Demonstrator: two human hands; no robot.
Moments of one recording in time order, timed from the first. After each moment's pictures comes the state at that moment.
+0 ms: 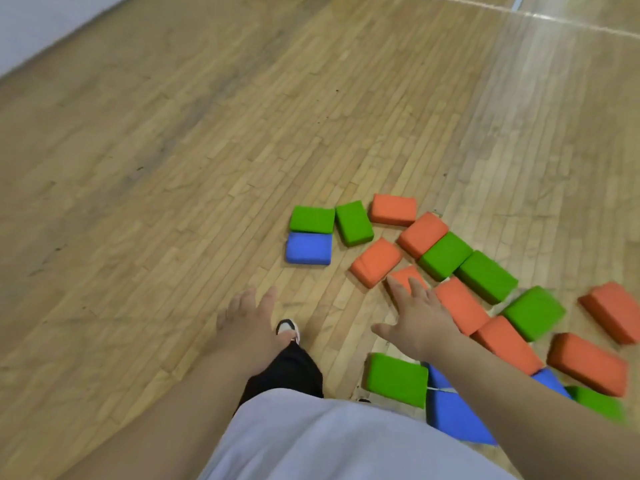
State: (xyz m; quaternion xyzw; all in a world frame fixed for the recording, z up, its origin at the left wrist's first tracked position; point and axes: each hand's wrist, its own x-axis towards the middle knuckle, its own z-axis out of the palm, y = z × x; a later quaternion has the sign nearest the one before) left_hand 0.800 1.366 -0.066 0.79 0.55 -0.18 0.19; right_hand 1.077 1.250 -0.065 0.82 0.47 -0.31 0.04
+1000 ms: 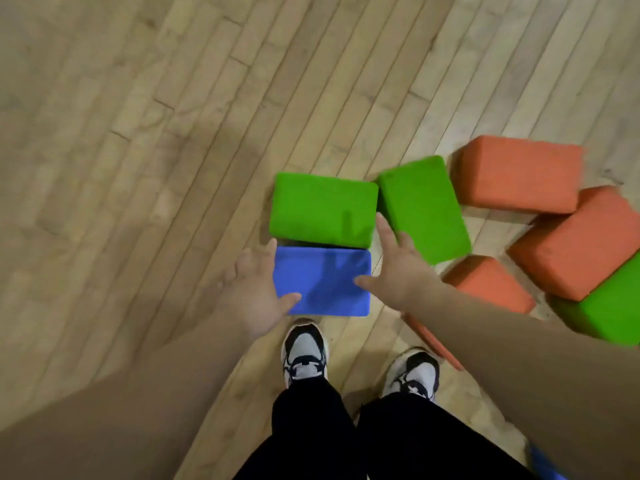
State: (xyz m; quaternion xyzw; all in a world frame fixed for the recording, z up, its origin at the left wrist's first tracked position) left_hand 0.966 1.871 -0.657 0.73 0.55 -0.27 0.30; right_hand 1.211 1.782 -0.661 0.79 0.38 -0.48 0.03
